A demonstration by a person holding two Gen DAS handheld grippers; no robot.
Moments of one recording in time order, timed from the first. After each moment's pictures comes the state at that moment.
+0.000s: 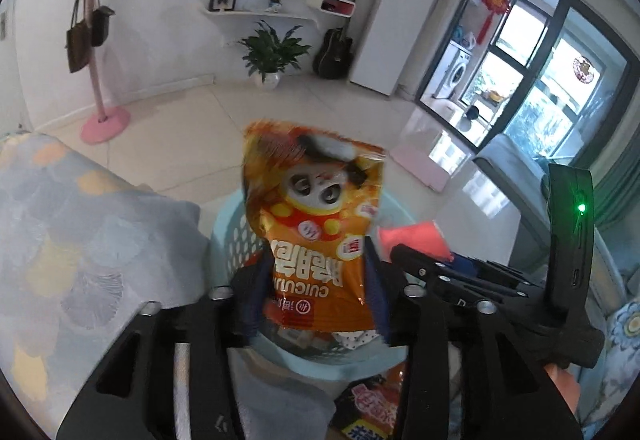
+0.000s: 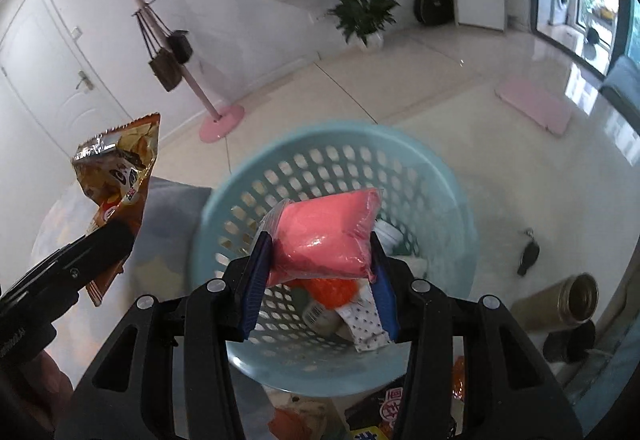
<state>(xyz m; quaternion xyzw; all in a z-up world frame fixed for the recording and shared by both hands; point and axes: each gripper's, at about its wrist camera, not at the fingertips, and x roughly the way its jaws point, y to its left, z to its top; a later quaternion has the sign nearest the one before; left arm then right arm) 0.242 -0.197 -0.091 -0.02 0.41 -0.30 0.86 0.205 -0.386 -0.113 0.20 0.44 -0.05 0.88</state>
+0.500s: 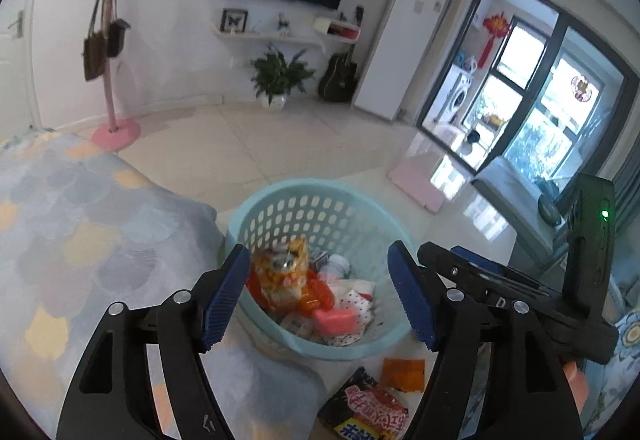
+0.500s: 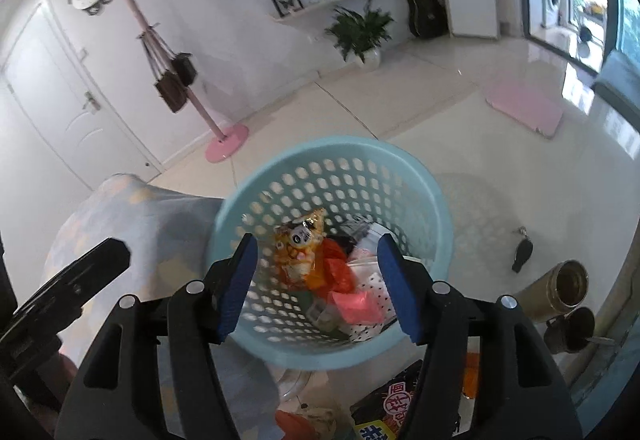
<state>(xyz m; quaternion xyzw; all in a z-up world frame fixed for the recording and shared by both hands) 0.199 -0.162 -0.058 -0.04 0.37 -0.29 0.88 0.164 -0.383 -0.075 0.20 0.39 -0.04 0.90</state>
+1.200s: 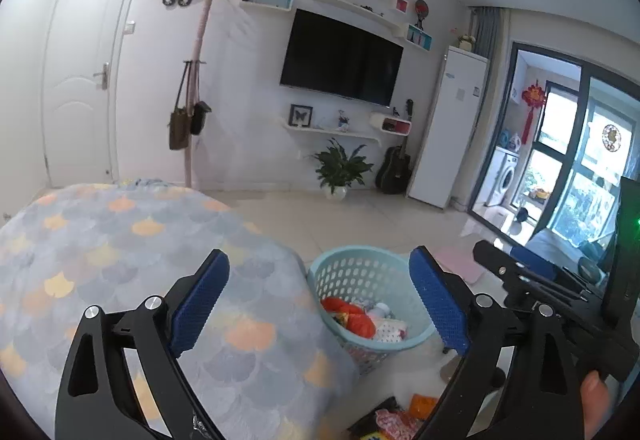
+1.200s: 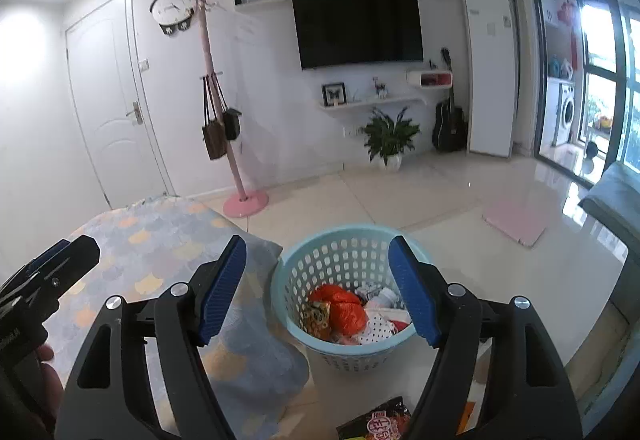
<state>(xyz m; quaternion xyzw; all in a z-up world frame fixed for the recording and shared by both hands) 0.069 -0.085 0.013 -0.07 0.22 -0.17 0.96 0.048 -0.301 0.028 0.08 0.23 -0.03 0.97</state>
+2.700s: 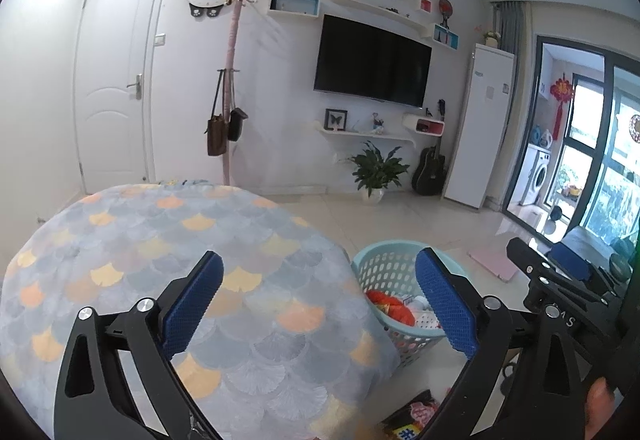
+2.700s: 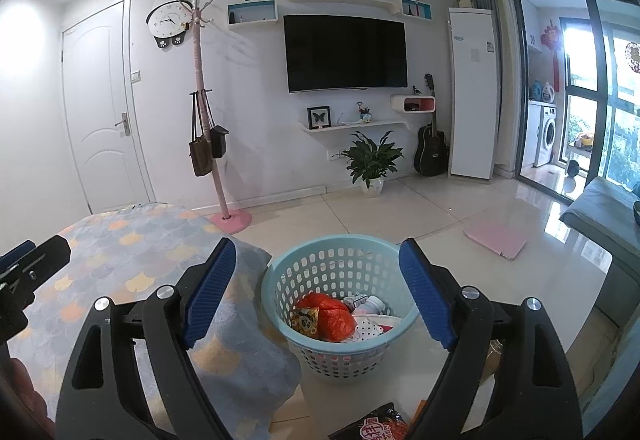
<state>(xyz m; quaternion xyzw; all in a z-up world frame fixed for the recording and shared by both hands) 0.039 -0.068 0.014 -0.04 0.21 -0.09 0.97 0.019 -0.283 0.015 0.06 0.19 -0.07 0.98</state>
